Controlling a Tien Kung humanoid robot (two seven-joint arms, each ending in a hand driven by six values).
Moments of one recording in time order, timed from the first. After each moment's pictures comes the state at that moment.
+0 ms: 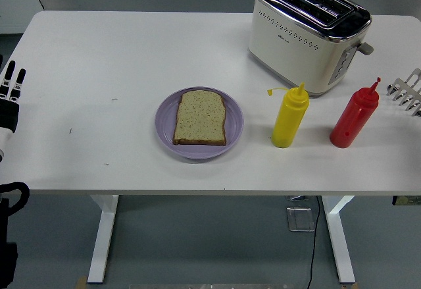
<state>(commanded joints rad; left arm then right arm) -0.10 0.01 -1.85 -1.42 0.45 0.03 0.02 0.04 -0.27 1.62 1.44 -0.19 -0.13 0.20</state>
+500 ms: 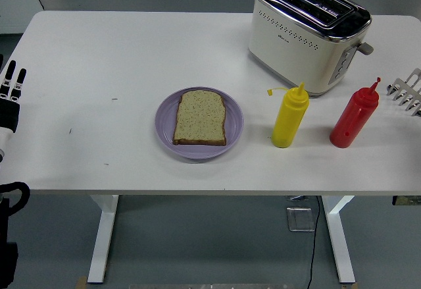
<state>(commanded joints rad) -0.10 0.01 -1.85 -1.42 0.45 0.03 0.02 0.04 -0.27 1.63 1.43 -0.18 -0.14 0.20</state>
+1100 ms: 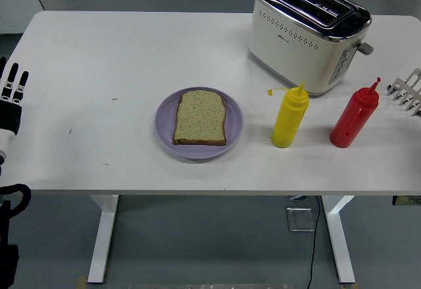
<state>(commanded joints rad) -0.09 0.01 -1.84 -1.42 0.45 0.03 0.02 0.03 -0.27 1.62 1.43 -0.17 -0.14 0.20</state>
